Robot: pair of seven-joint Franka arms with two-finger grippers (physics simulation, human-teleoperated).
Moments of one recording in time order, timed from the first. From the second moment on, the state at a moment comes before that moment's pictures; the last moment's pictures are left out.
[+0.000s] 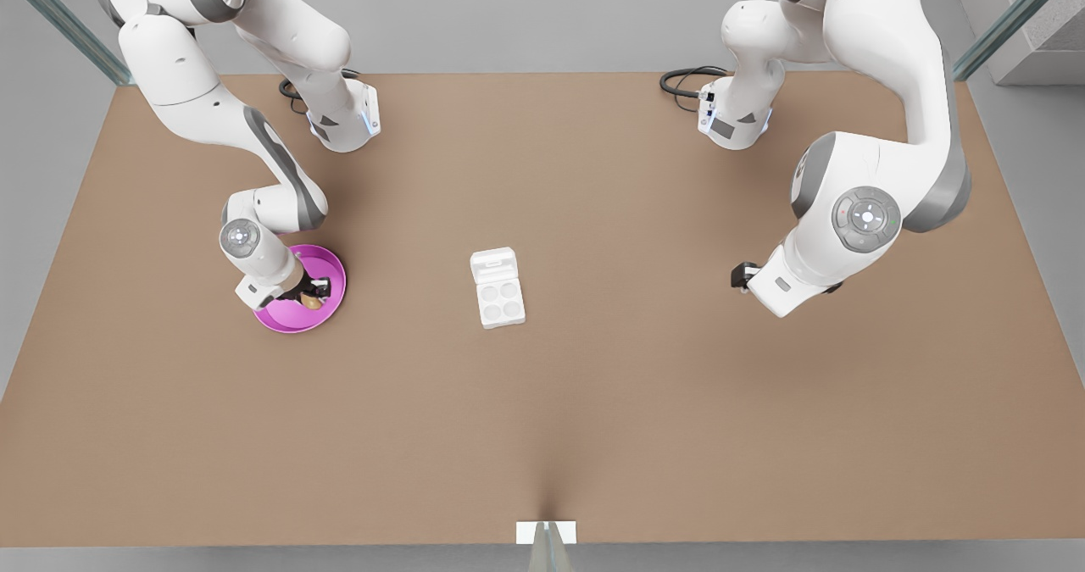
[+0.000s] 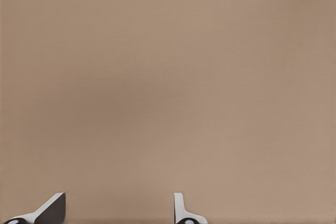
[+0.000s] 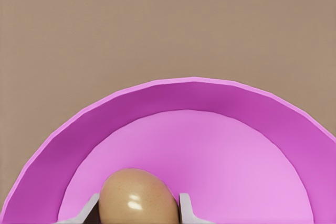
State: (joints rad) left arm -0.20 0.31 -0.08 -1.39 0.09 1.56 -0.18; right arm -0.41 0.36 0.36 -2.41 -0.34 2.73 0.16
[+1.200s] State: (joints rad) left arm -0.20 0.31 -0.08 -1.39 0.09 1.57 -0.18; right arm 0.37 0.60 0.10 -1.53 -0.02 2.08 0.36
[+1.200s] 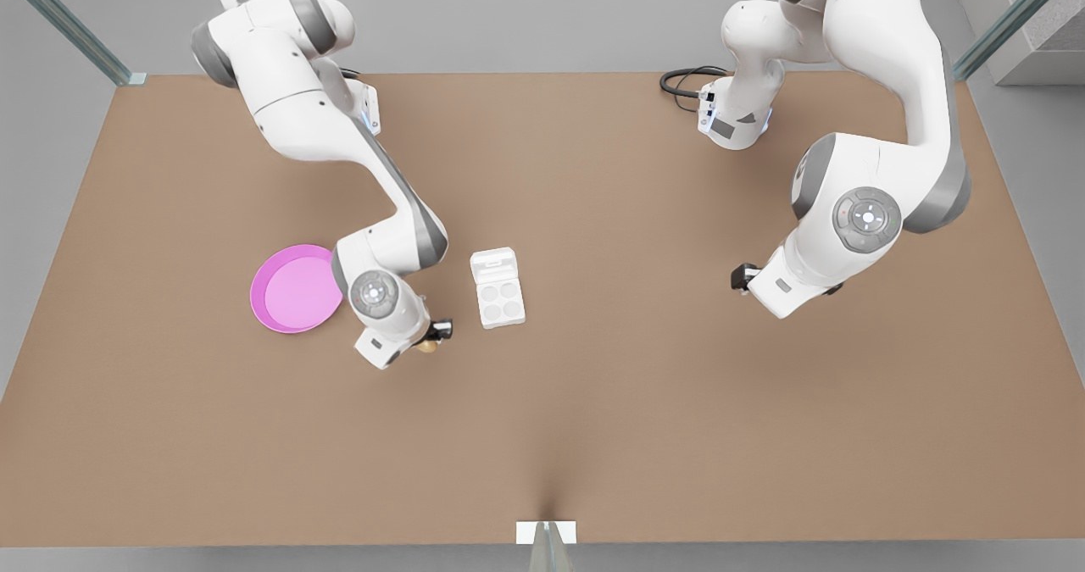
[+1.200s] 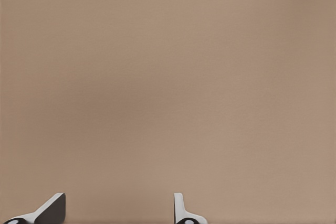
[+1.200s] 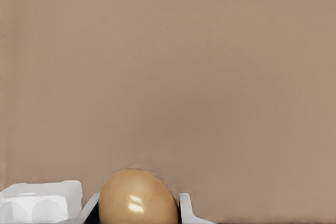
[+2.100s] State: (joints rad) left arm -0.19 0.31 -0.08 -1.39 0.09 1.58 -0.18; right arm 0.55 0.58 0.06 -1.58 0.10 1.97 0.64
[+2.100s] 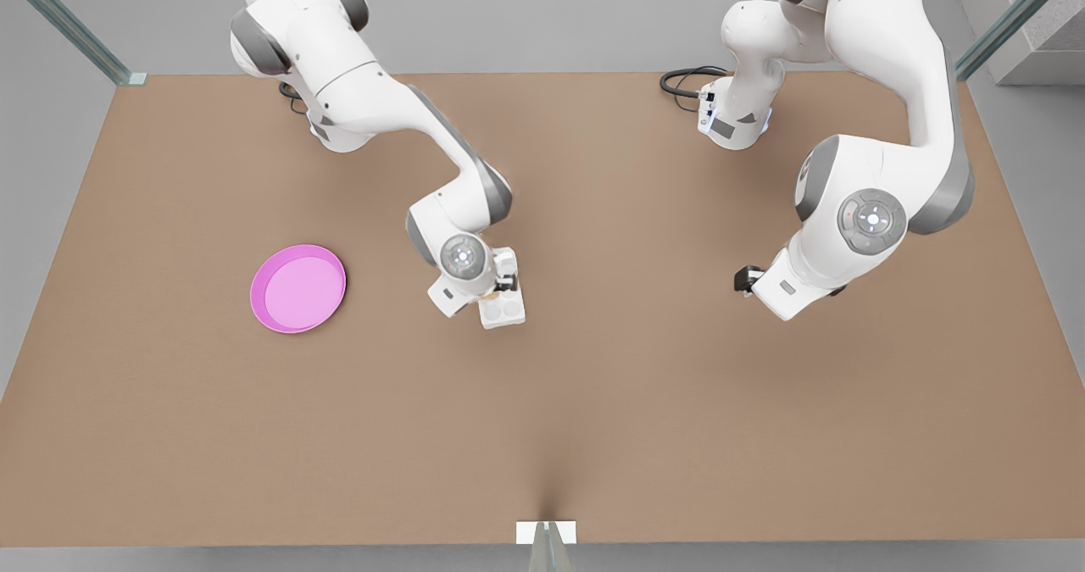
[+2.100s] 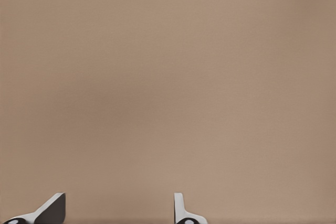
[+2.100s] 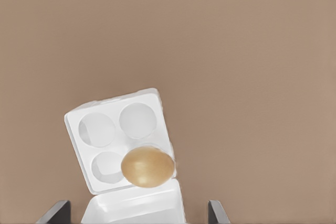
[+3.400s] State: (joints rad) left arm -0.76 0.80 -0.27 -1.38 0.30 2.04 -1.28; right arm -0.18 0.13 0.15 -1.60 -0.01 1.73 0.06
